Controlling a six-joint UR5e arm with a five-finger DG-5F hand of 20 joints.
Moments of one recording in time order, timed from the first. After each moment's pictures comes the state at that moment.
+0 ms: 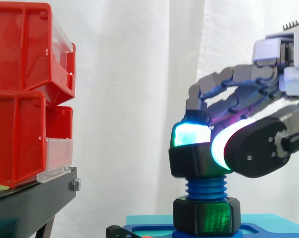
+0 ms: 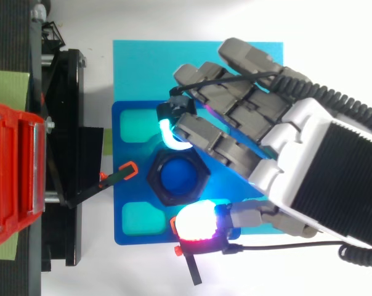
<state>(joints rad) 0.37 -2.13 -1.35 -2.74 -0.88 -1.59</state>
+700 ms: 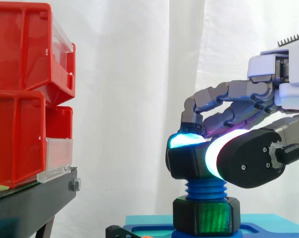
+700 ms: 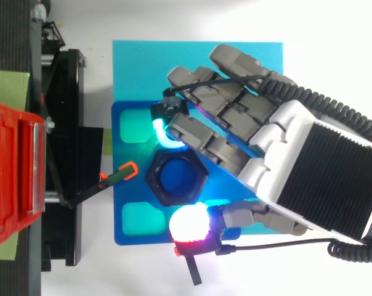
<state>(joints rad) 0.37 -2.15 -1.35 -2.72 -0.89 -1.57</state>
